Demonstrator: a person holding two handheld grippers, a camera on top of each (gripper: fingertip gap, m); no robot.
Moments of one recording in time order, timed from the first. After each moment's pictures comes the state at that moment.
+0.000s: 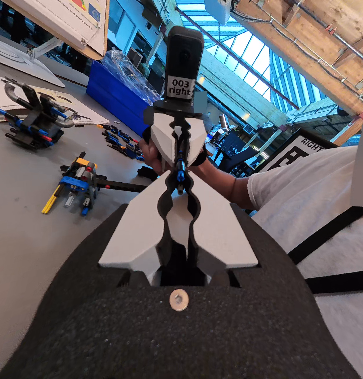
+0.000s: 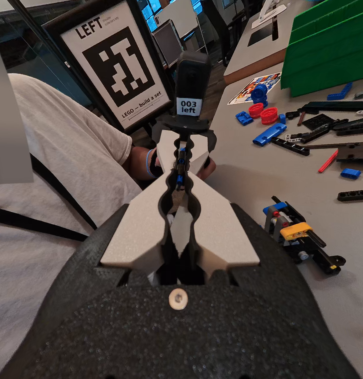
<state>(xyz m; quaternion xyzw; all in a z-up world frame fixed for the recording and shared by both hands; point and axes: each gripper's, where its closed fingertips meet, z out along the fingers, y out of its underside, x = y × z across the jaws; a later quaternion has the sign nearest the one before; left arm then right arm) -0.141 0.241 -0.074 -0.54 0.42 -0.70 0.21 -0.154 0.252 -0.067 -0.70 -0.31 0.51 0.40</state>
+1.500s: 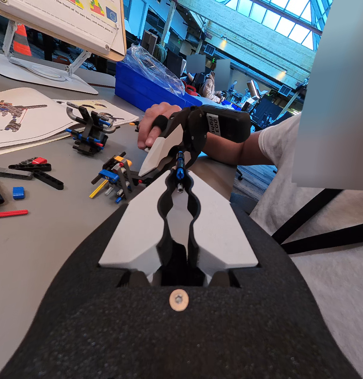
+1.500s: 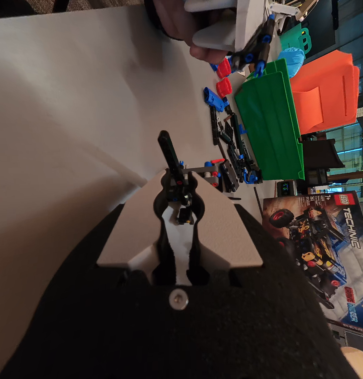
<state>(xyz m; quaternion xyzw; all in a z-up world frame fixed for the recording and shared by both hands) -0.163 0.277 -0.085 -0.54 0.49 -0.63 0.27 -0.108 0.293 -0.154 -0.52 -0.68 -0.05 0.51</state>
